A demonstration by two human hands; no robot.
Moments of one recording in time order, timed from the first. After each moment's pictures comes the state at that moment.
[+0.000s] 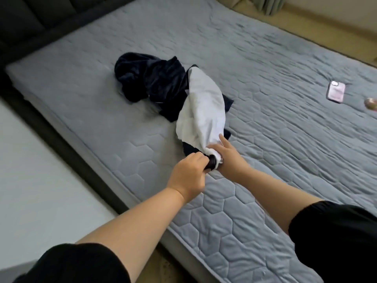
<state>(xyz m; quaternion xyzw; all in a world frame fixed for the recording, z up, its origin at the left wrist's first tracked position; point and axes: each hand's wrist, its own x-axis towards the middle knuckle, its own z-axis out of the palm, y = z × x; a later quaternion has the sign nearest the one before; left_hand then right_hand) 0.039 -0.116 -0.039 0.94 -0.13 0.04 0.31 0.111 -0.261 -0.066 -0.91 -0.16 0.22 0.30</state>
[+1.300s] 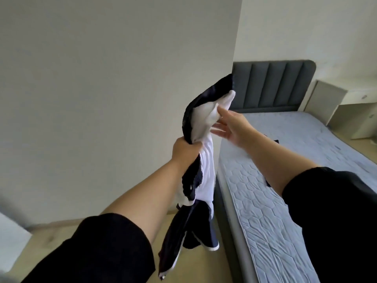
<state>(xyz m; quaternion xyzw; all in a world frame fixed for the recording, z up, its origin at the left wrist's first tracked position) -0.557 -0.252 0.413 0.67 0.44 0.33 0.50 -0.416 -0.307 0.471 -0.56 -0.27 0.43 0.66</state>
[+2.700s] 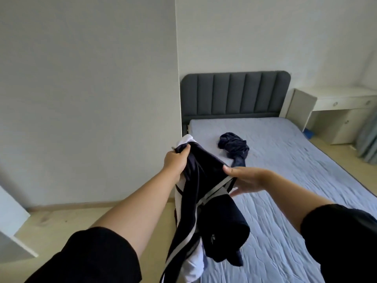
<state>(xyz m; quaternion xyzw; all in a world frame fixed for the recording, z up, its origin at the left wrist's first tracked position) -0.439 -0.577 0.435 0.55 0.52 0.34 0.56 -0.255 -0.700 0.423 -0.57 -0.40 0.65 0.31</state>
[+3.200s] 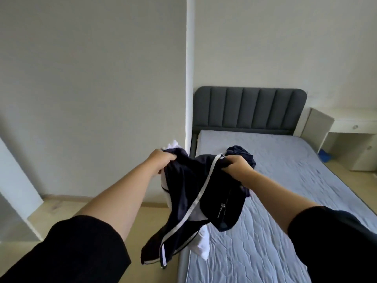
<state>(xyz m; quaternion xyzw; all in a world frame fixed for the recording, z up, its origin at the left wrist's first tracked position) -0.446 -0.603 0.464 0.61 0.56 0.25 0.50 -0.237 -0.723 0.458 -0.73 -0.48 0.28 0.39</state>
